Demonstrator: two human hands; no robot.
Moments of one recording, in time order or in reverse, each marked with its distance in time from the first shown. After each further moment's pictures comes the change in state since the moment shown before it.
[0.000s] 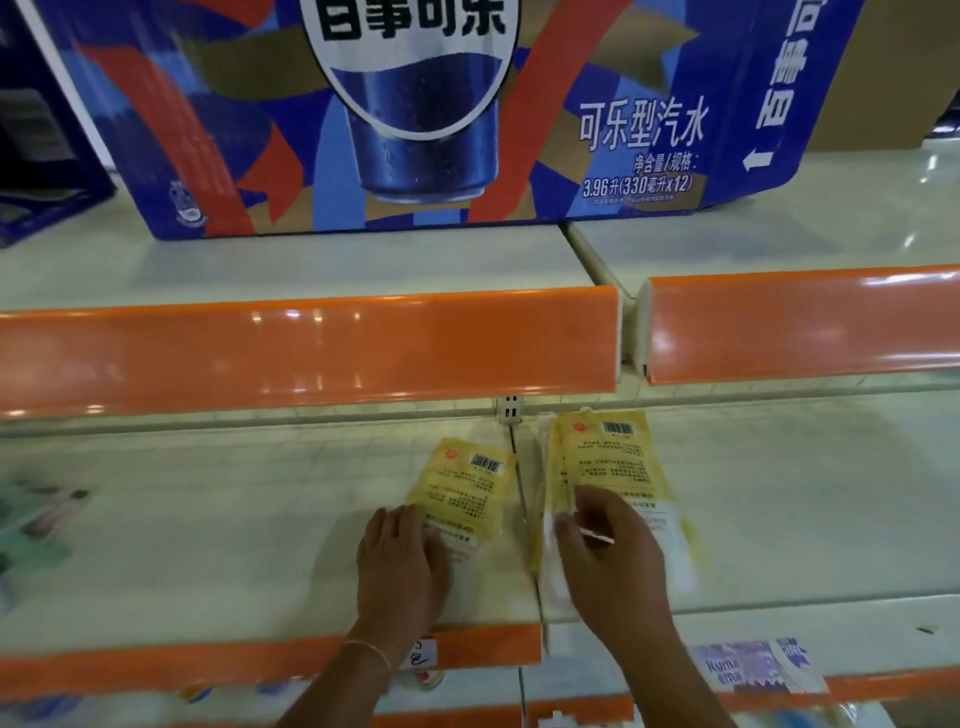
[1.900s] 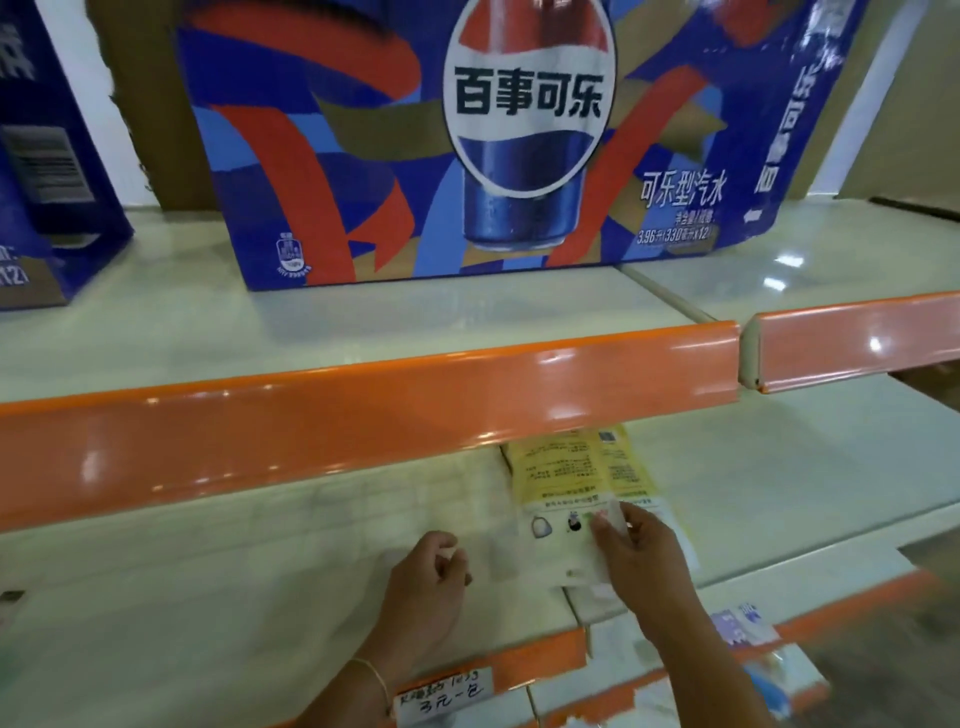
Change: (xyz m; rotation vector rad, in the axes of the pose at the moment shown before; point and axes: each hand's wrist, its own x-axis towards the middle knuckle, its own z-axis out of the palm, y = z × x) left_hand 0.020 -0.020 -0.045 -0.714 -0.410 -0.013; right_hand -0.007 -0.013 0.019 0.148 0.143 0.286
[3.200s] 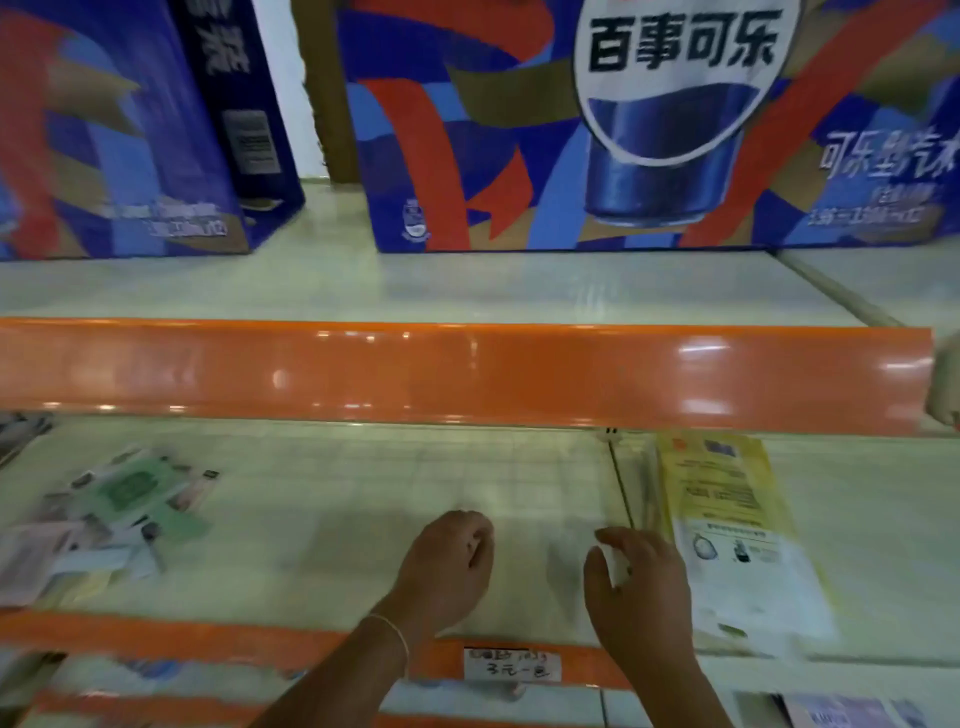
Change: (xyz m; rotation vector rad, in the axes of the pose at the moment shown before) left_hand -0.022 -0.016 -0.046 0.446 0.229 0.204; right_hand -0.021 0.014 0.073 -0.343 -0.014 -0.543
